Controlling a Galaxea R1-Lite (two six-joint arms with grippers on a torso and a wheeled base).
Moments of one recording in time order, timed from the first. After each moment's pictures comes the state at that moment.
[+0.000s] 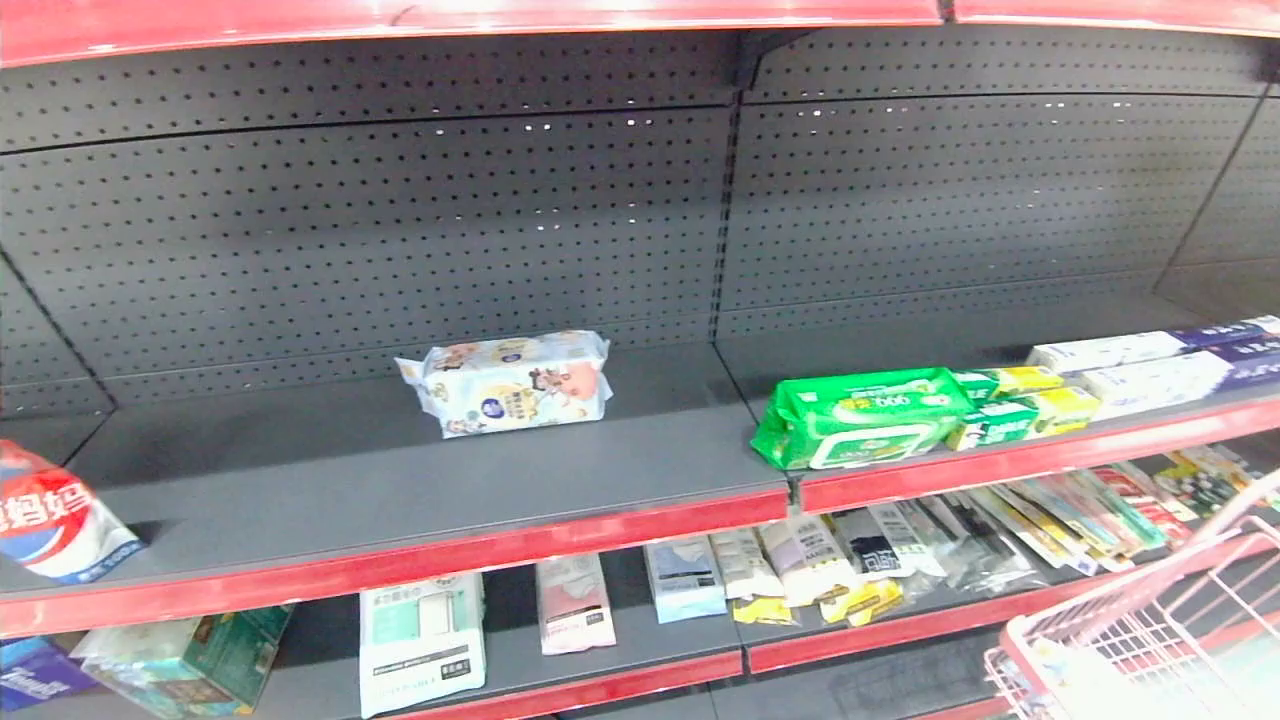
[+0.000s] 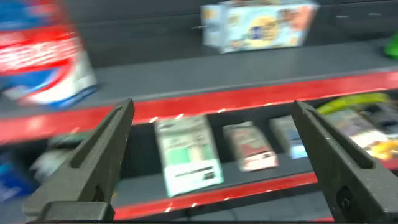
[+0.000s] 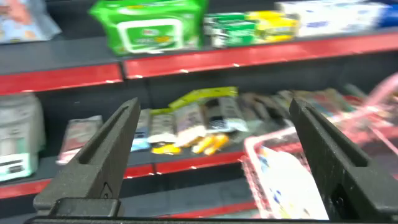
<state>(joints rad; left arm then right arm) 0.00 0.00 0.00 0.00 -0.01 0.01 0.00 0.00 0.00 0.00 -0.01 0.00</state>
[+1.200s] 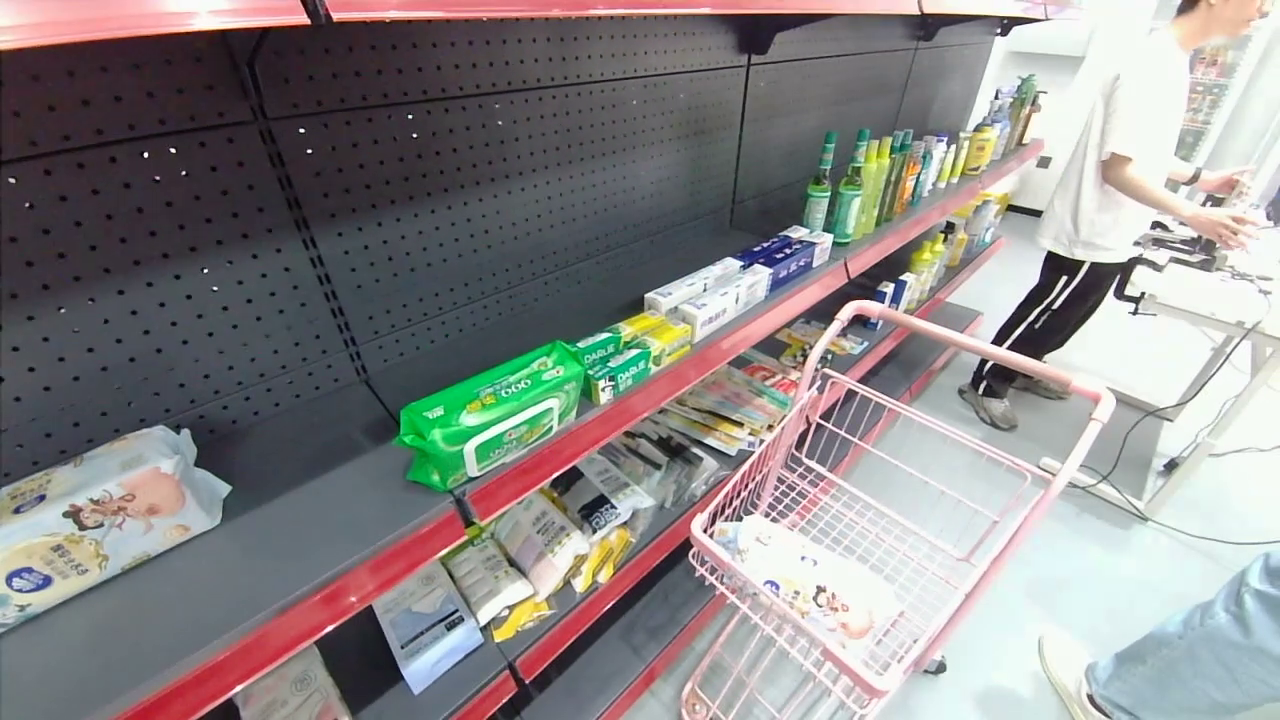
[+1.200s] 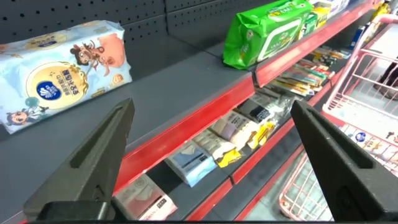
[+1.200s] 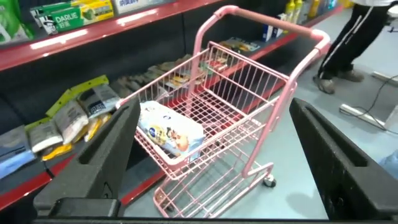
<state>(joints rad) 0.00 0.00 0.00 0.00 -0.01 0.01 0.00 0.00 0.00 0.00 -0.01 0.00</state>
